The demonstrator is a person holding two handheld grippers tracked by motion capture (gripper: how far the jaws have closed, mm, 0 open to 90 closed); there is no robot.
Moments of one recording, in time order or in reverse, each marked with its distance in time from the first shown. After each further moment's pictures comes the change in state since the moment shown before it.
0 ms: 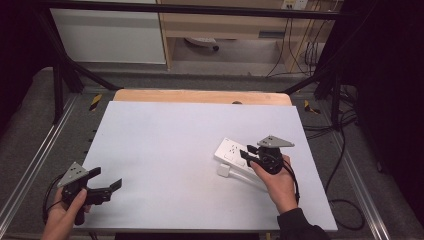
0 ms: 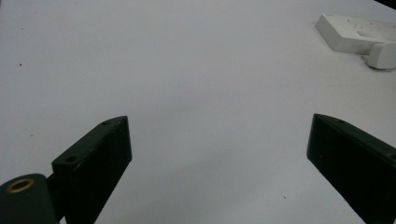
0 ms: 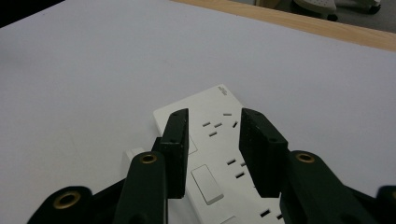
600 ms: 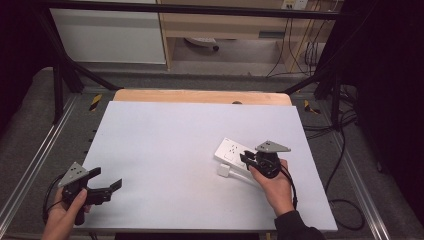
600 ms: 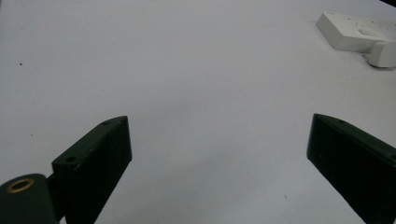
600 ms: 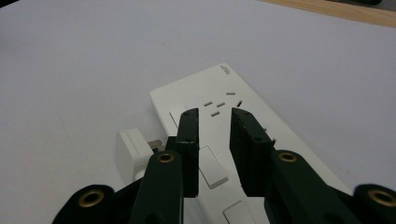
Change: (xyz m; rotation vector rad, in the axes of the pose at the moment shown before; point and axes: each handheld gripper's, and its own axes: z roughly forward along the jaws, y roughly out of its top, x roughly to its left) left arm 0.000 0.000 0.000 0.004 0.002 0.003; right arm 0.001 -0.018 0.010 0.018 -0.005 0.005
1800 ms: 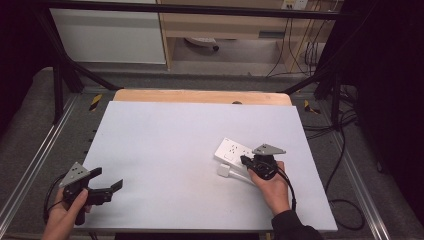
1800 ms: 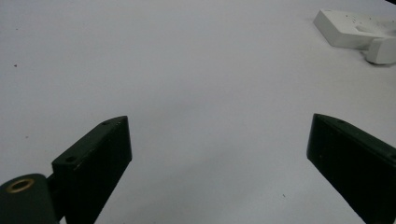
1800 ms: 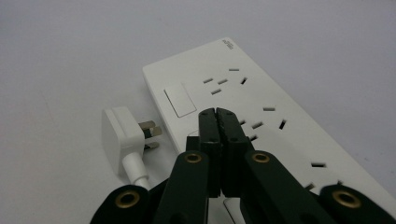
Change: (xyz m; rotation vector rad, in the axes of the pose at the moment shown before) left arm -0.001 0.000 0.001 0.005 -0.007 0.011; right arm -0.002 -0.014 0.015 0.045 0.005 -0.015
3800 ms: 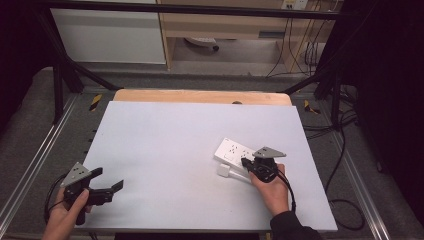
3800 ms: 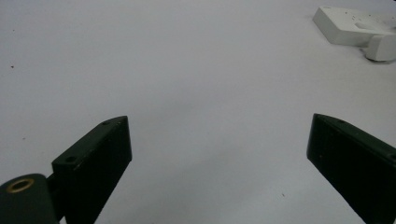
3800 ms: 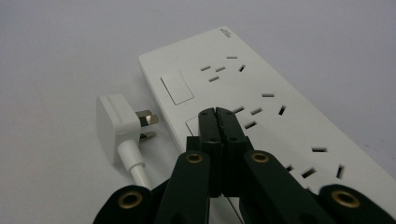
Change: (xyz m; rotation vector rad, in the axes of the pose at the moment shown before) left arm -0.001 0.000 0.001 0.005 -0.002 0.010; right arm 0.001 -0.009 0.001 0.002 -0.012 0.007
